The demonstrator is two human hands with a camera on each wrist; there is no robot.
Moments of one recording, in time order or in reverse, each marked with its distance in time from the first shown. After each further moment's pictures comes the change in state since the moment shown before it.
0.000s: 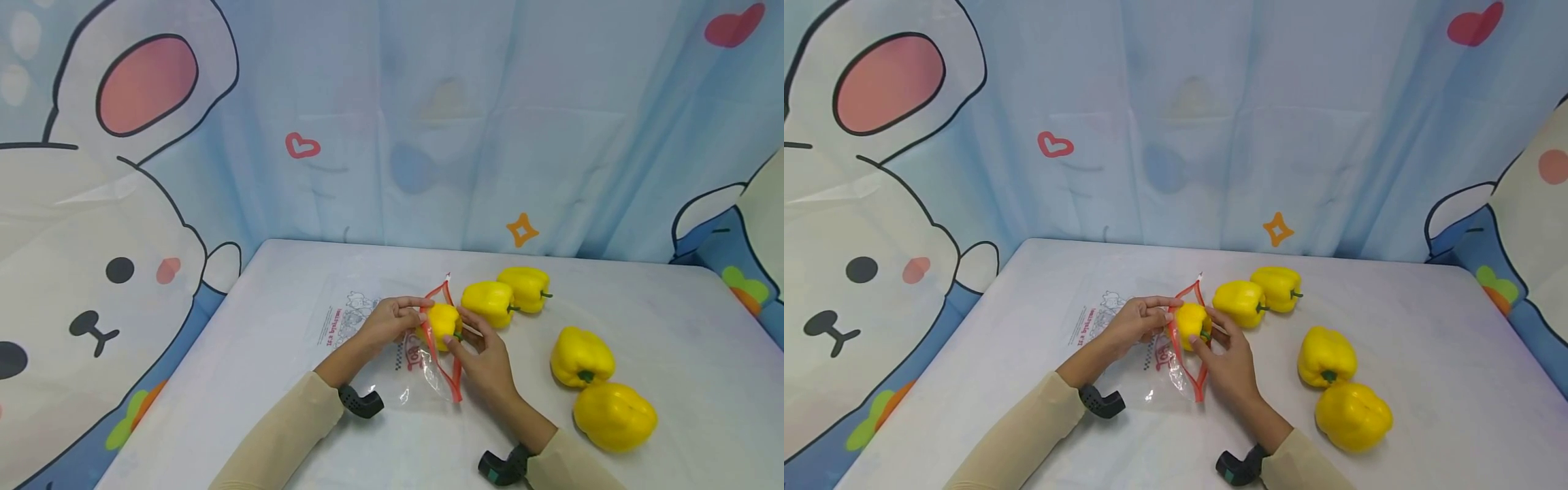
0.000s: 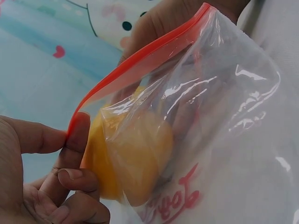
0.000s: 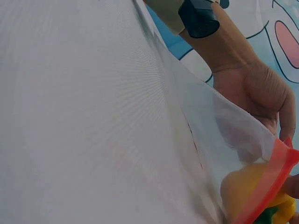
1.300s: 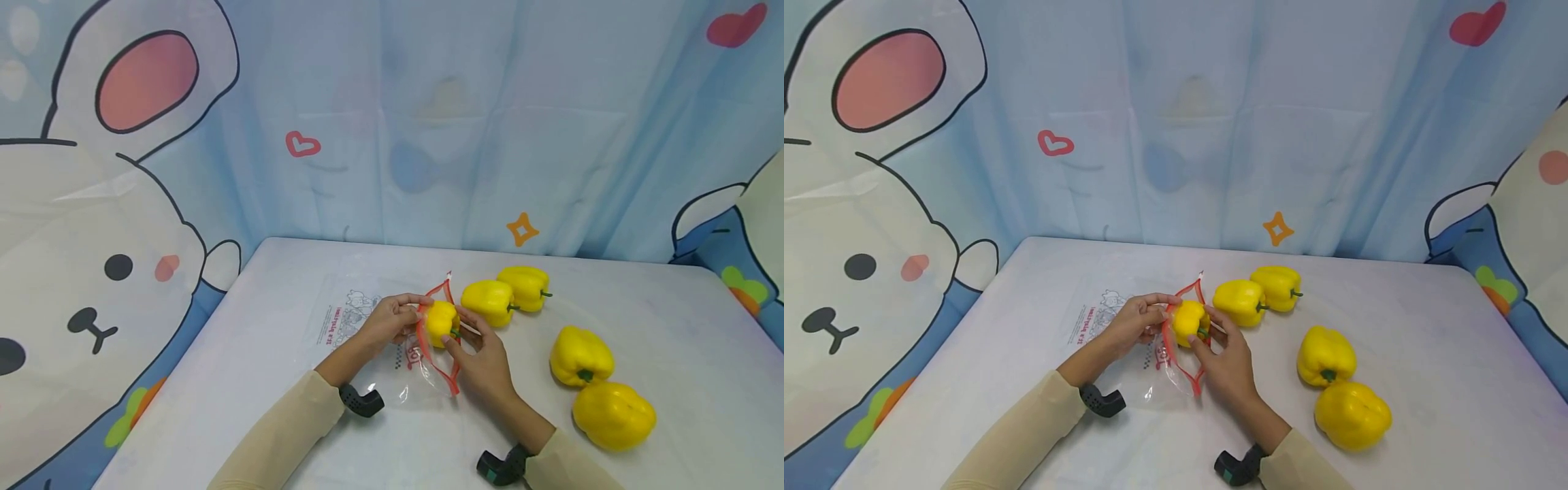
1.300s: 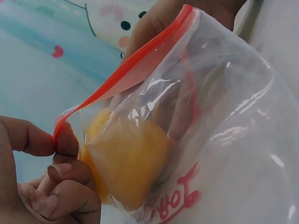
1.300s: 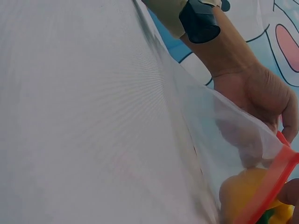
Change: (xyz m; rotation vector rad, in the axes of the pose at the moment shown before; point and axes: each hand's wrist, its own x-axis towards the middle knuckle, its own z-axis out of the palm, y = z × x) left_hand 0.000 -0.001 0.001 -0.122 -0.041 0.013; right_hand 0.001 0.000 0.003 -0.010 0.014 -0.042
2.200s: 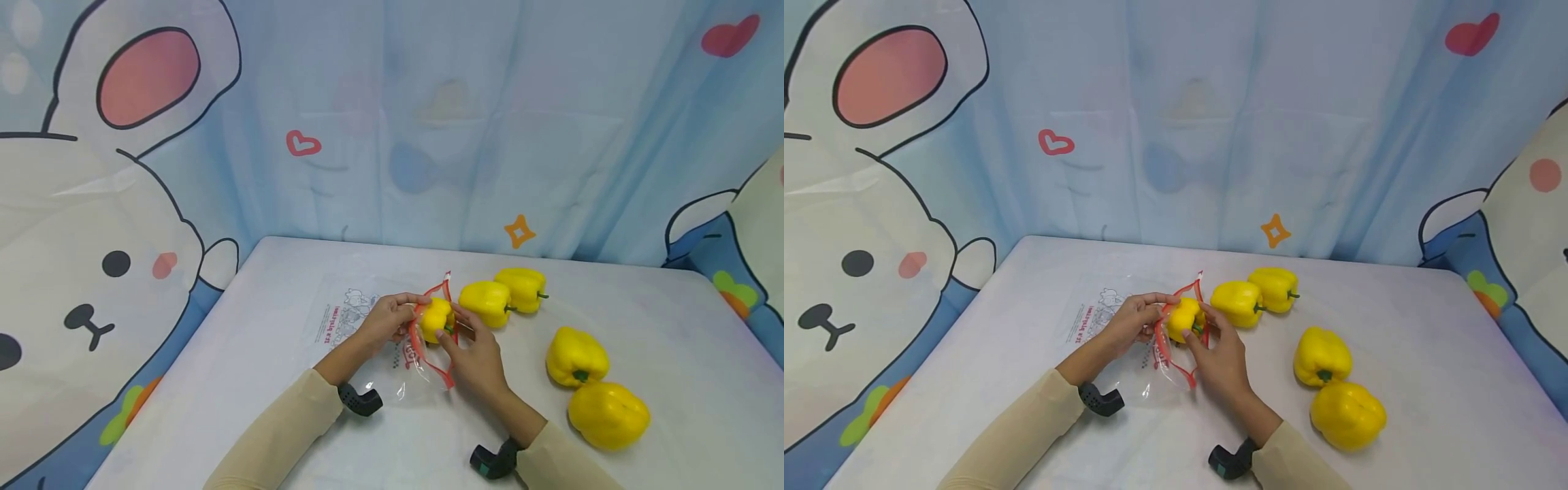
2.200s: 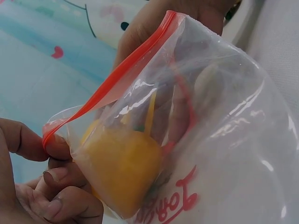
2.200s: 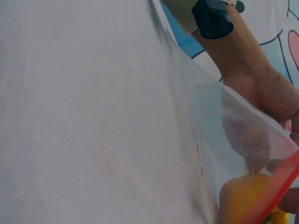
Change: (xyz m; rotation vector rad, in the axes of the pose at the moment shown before) left_hand -0.001 0.001 0.001 0.023 0.035 0.011; right_hand 0.004 -0.012 0.003 -0.147 0.011 0.042
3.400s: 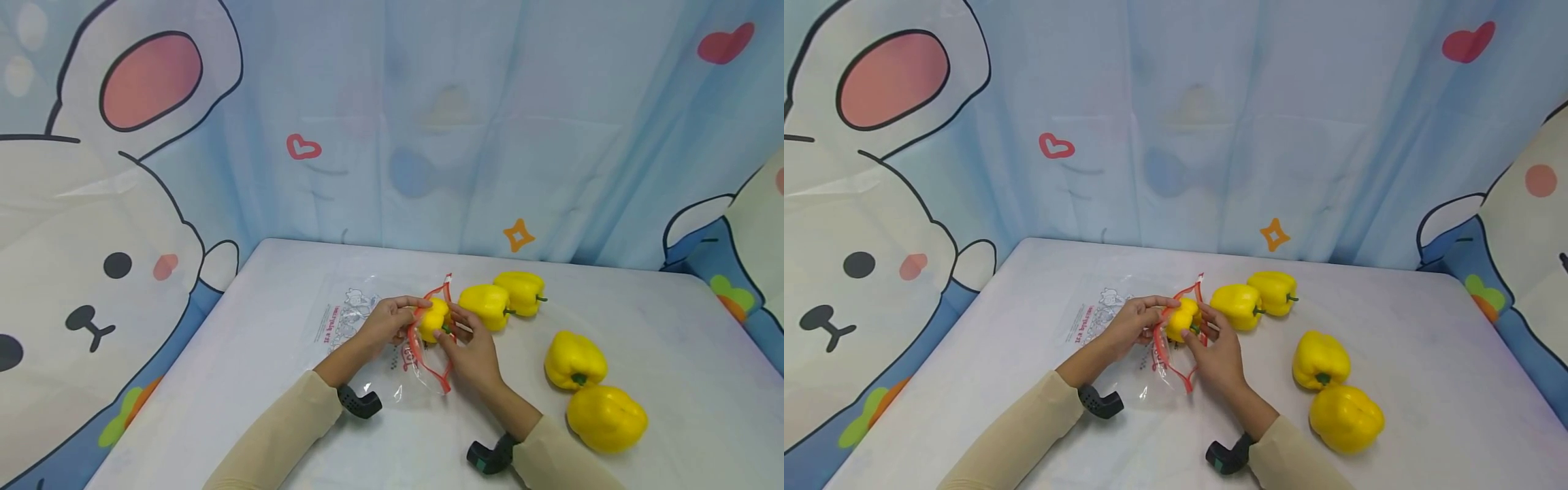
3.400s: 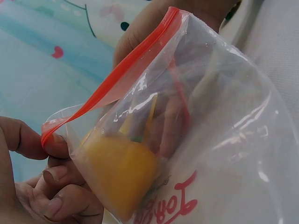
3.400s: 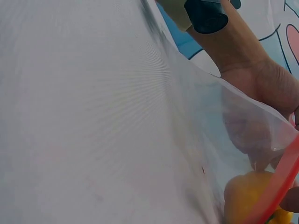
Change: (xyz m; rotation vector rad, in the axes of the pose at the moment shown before) left_hand -0.001 0.000 -0.001 0.013 -0.031 0.031; right_hand 0.009 -0.001 0.003 0.131 -0.019 0.045
